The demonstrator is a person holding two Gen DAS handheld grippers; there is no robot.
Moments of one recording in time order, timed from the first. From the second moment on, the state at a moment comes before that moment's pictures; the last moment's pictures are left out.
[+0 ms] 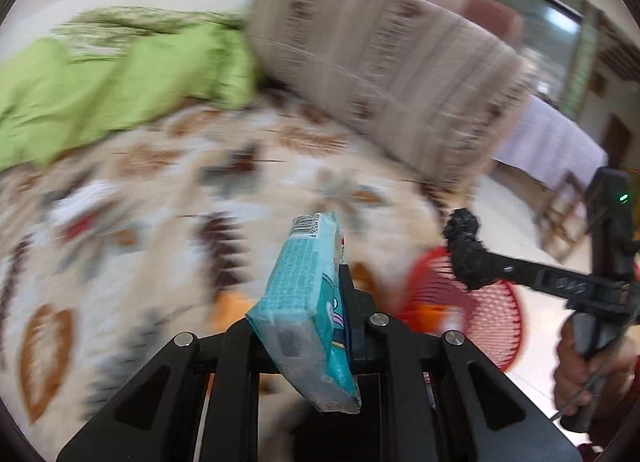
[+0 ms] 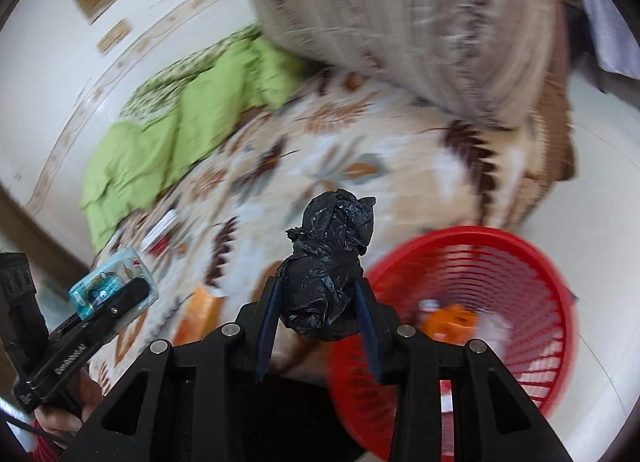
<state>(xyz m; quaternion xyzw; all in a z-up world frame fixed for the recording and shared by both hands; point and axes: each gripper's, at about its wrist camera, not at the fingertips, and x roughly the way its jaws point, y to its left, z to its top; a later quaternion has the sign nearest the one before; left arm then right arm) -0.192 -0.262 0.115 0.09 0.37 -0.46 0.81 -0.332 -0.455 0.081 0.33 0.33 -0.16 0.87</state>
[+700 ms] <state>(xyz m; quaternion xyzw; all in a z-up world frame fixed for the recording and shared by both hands) -0.204 -0.310 0.108 0.08 0.41 -0.49 0.77 -0.354 -0.485 0.081 0.35 0.32 -0.18 0.86</state>
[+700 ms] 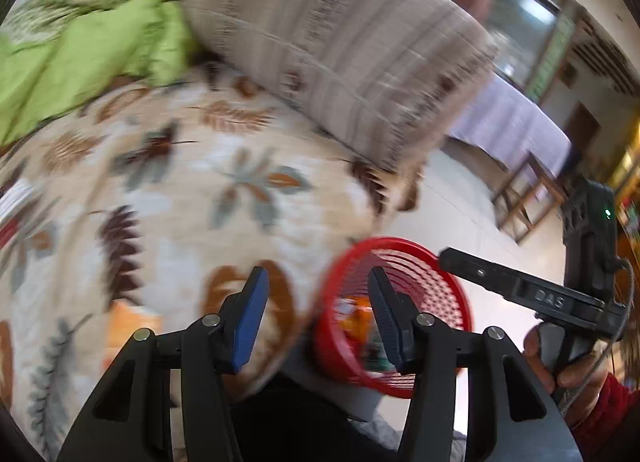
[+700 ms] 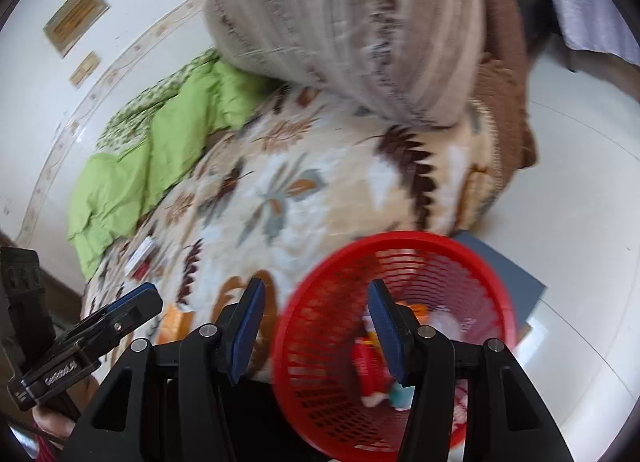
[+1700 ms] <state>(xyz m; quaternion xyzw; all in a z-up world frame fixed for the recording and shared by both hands) 0.014 -0.094 0.082 0.01 0.39 -0.22 0.90 -0.092 -0.274 0.008 0.23 0.57 -0.01 0.79</state>
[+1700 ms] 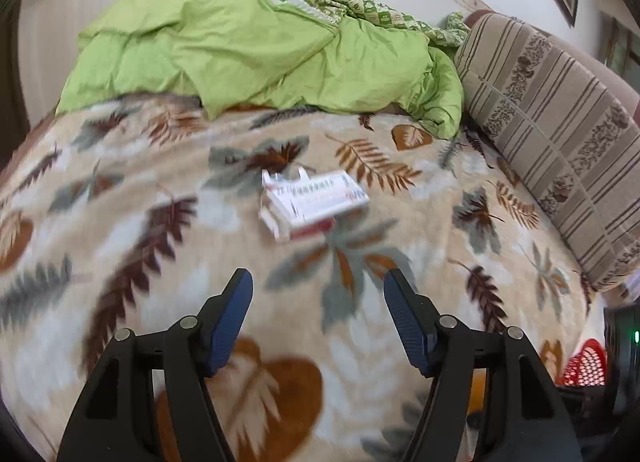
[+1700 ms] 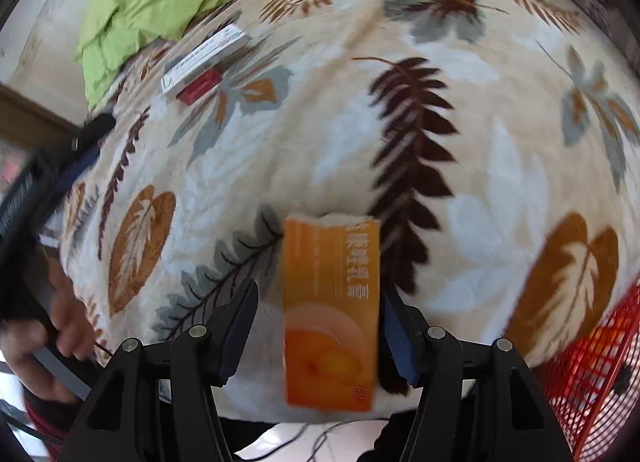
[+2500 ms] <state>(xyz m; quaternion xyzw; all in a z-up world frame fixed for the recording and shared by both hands) 0.119 -0.180 0.024 0.17 0.43 -0.25 0.85 -0.055 -0.309 0.012 0.26 0.48 -0.03 0.84</state>
